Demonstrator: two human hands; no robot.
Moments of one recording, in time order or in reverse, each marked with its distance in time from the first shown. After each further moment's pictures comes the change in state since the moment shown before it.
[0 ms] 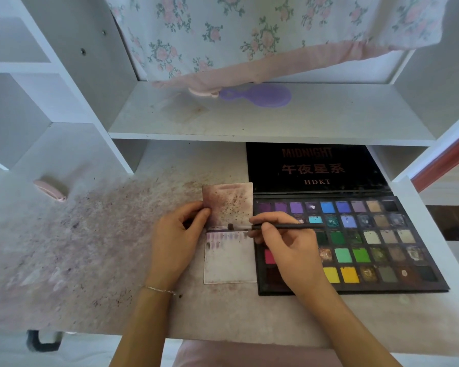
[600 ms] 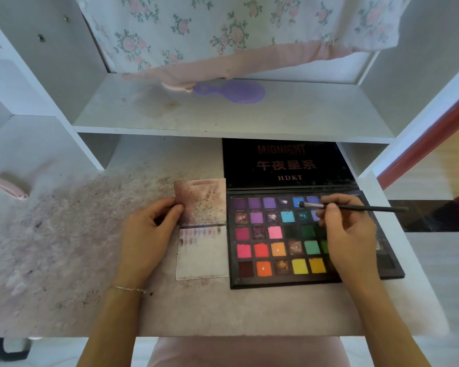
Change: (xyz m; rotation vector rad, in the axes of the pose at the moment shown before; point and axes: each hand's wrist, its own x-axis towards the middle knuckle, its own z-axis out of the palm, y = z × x) left_hand 0.000 -0.001 0.002 0.027 0.021 0.007; right_hand -0.003 0.008 -0.089 -0.161 0.422 -0.027
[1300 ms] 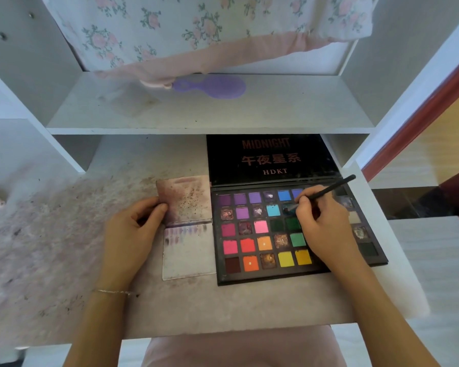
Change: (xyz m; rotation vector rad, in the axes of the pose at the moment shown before) left_hand 0.001 0.002 0.001 0.029 0.000 0.022; right_hand 0.011 0.011 -0.007 -0.343 -0.171 -0.139
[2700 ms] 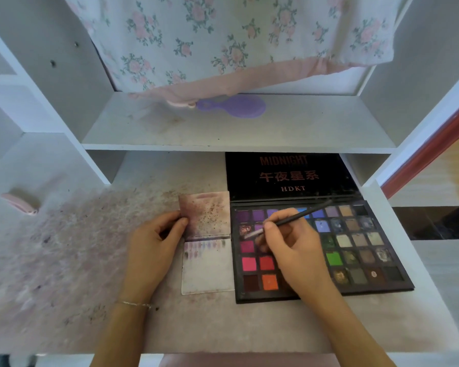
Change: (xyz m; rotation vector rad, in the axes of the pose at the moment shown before) left_hand 0.000 0.001 -0.002 -0.020 -0.022 0.003; right_hand -0.015 -0.051 0.048 0.492 -0.150 0.093
